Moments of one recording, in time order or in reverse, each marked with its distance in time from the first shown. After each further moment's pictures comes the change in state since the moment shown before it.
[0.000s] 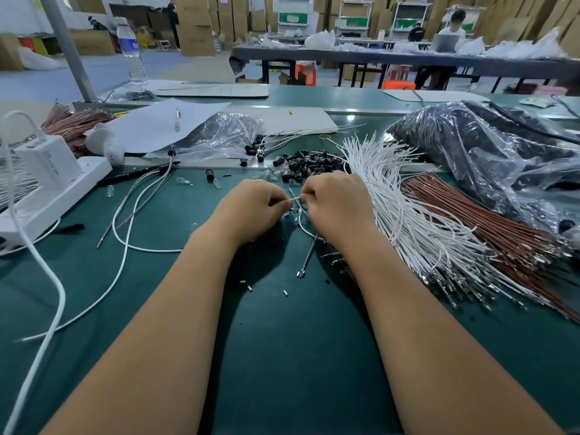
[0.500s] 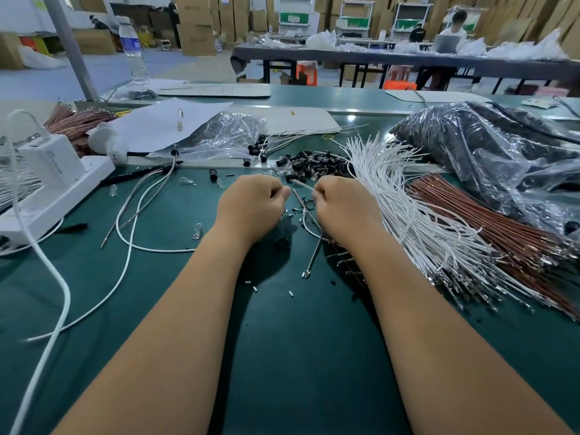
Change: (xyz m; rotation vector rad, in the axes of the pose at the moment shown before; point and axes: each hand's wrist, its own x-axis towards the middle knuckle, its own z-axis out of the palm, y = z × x) left_hand -0.001 0.004 0.004 0.023 0.211 -0.150; right_hand 0.000 0.006 0.002 0.116 -0.082 0.137
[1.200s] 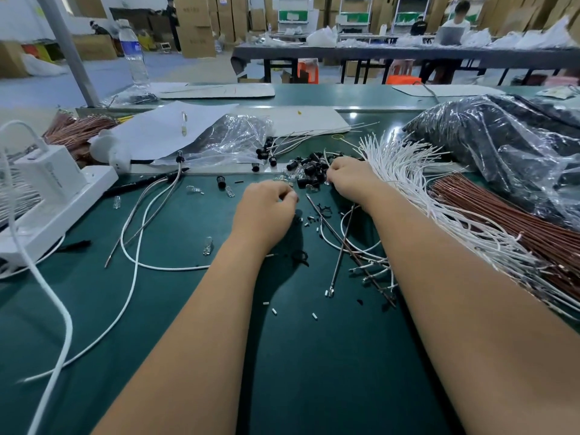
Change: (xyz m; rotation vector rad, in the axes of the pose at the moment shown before) left_hand 0.015 -0.015 0.013 -0.182 -0.064 -0.116; right_hand 0.087 0.016 0.018 0.195 -0.288 0.287
